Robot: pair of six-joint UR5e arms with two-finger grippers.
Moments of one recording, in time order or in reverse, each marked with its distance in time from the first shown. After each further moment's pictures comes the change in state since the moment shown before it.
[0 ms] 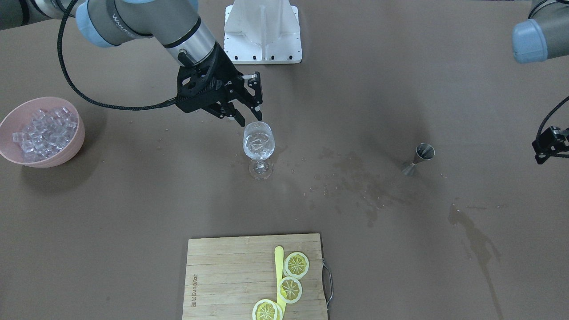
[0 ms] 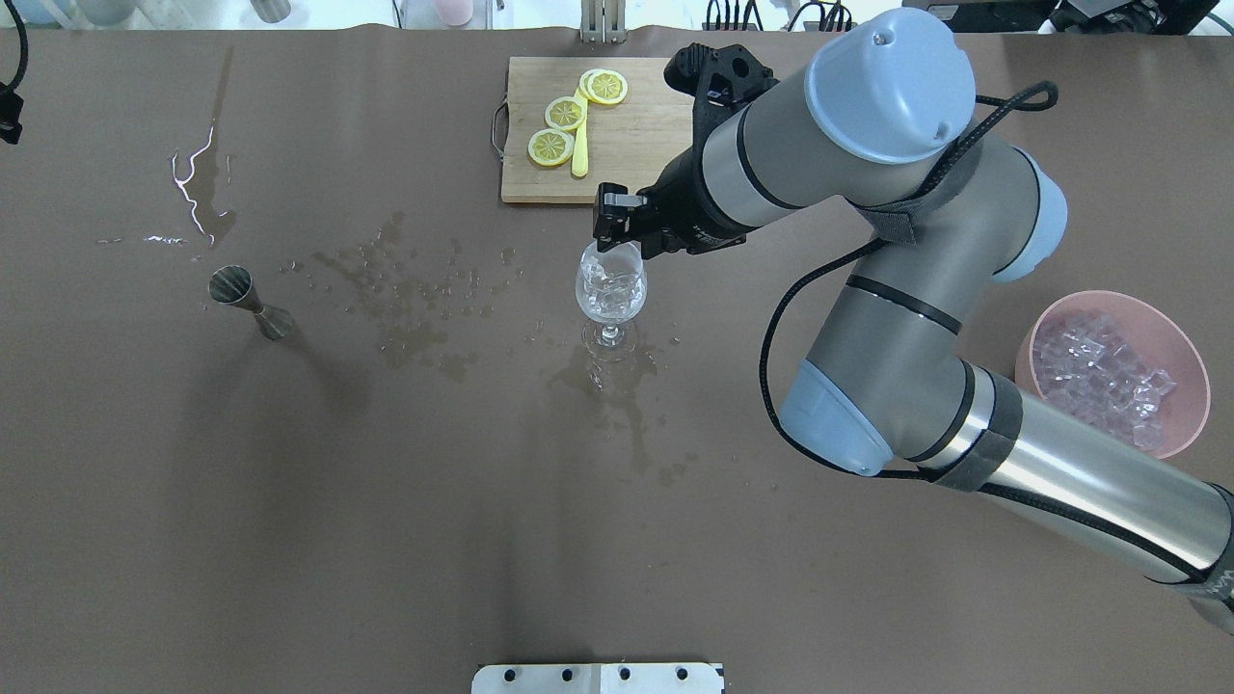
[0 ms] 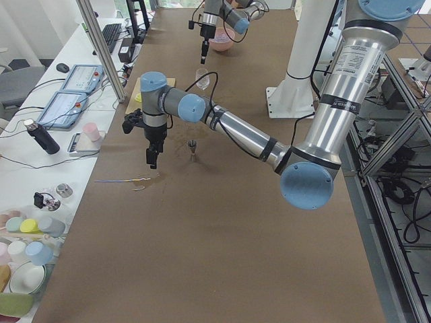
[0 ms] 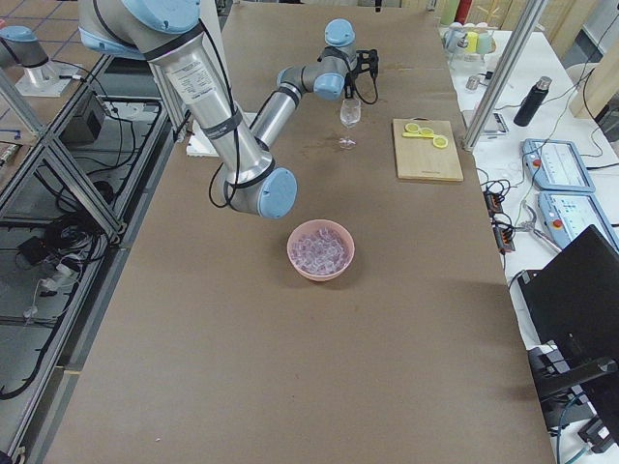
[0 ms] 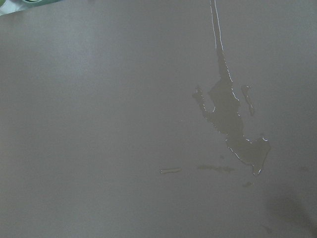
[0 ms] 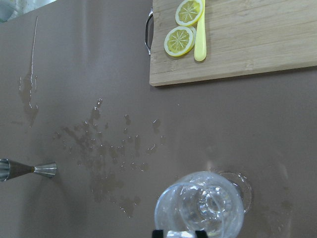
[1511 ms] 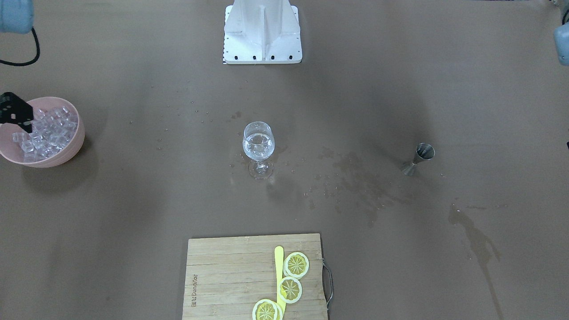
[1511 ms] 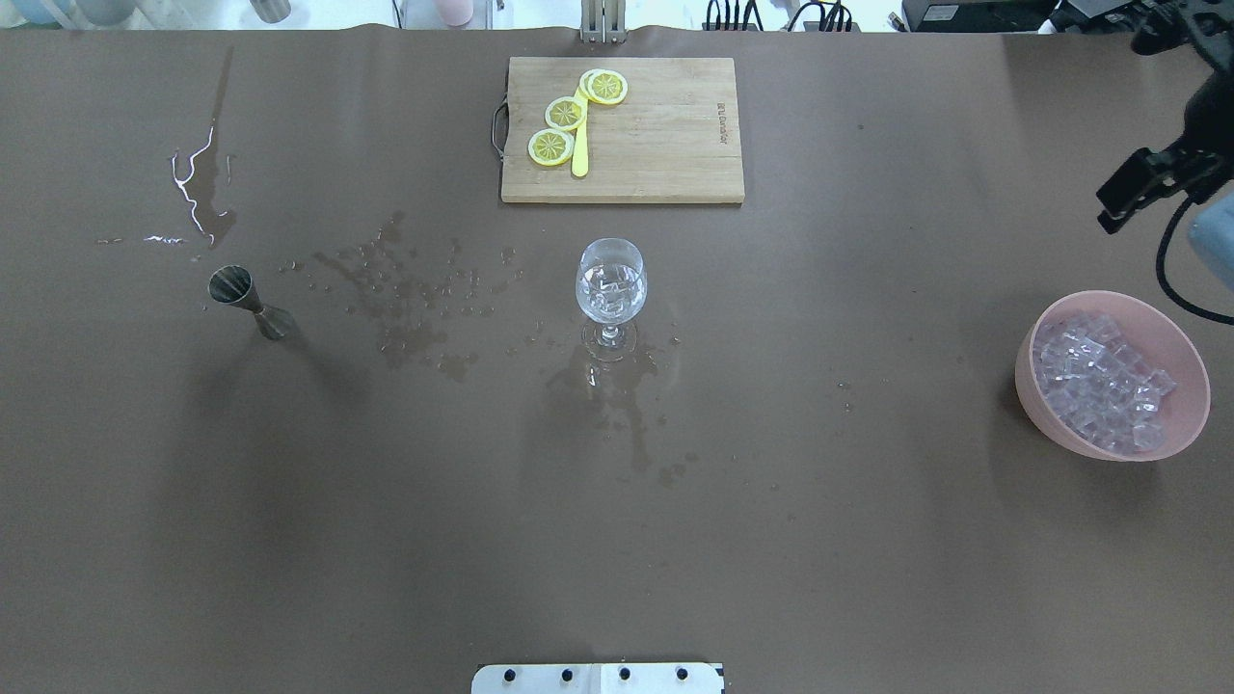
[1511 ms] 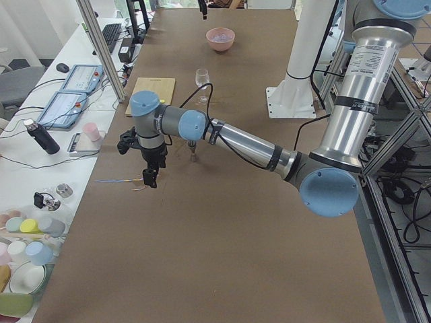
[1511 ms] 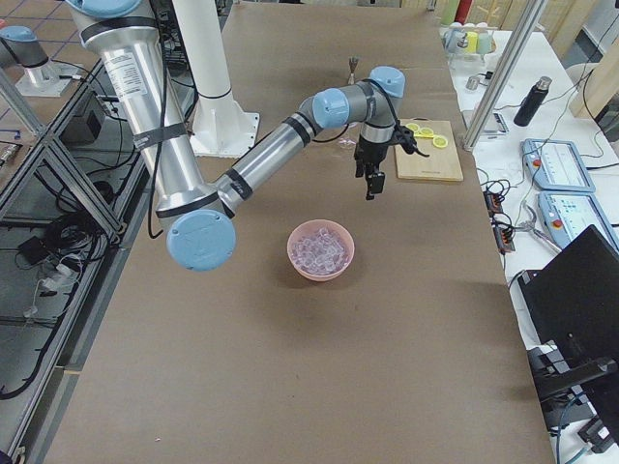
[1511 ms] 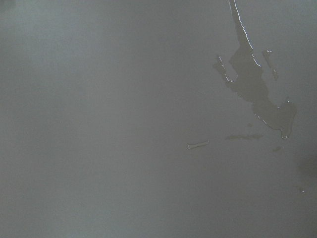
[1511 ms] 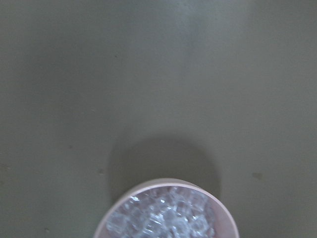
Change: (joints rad) left arm -0.157 0.076 0.070 0.002 -0.177 0.261; right arm 0.551 -0.426 0.120 -0.765 0.191 -1.214
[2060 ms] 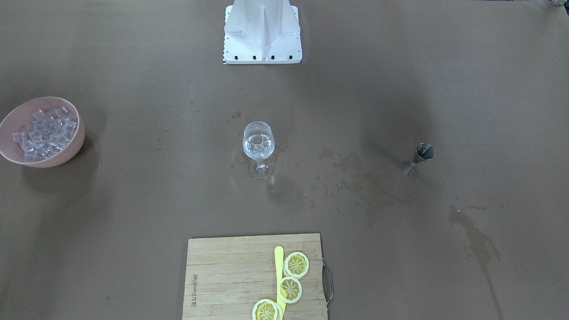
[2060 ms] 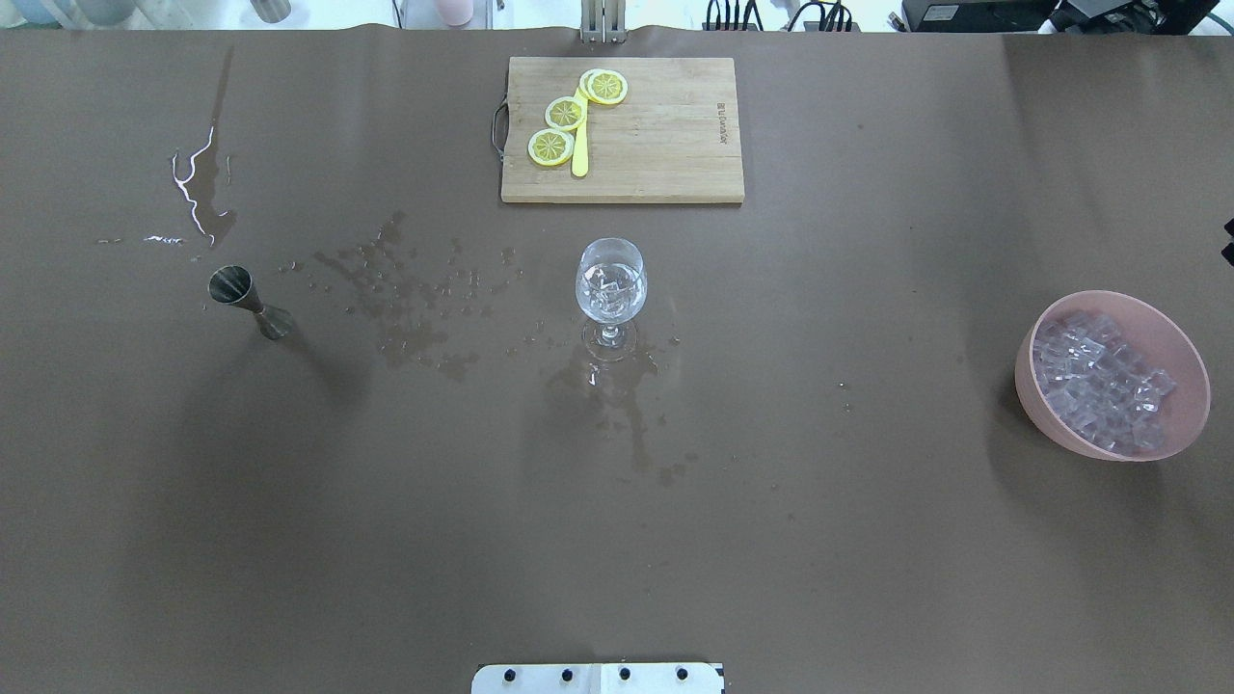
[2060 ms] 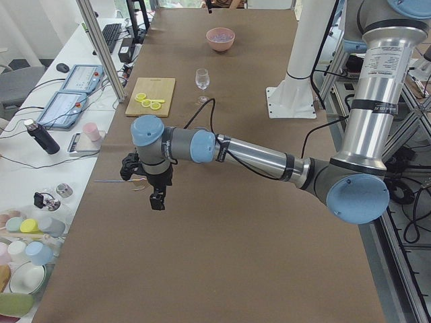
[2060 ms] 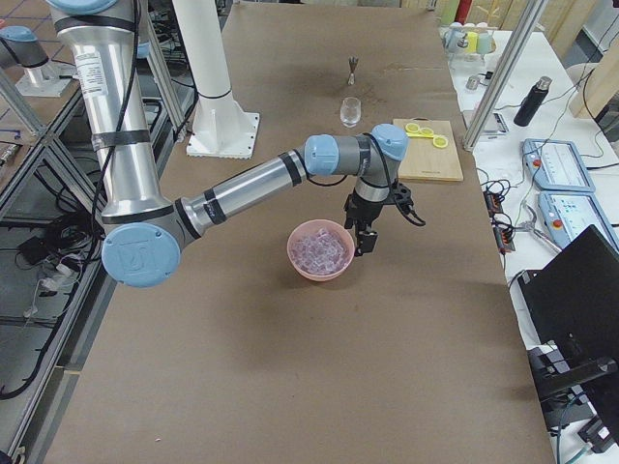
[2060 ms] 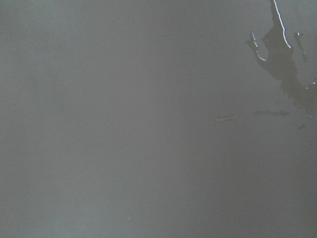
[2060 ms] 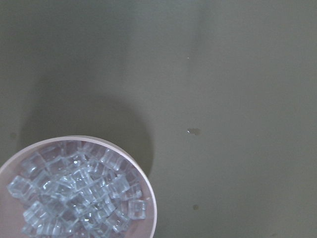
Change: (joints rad) left arm -0.108 0.093 0.034 0.002 -0.048 0.149; right arm 0.106 -0.101 -0.061 0.016 -0.002 -0.095
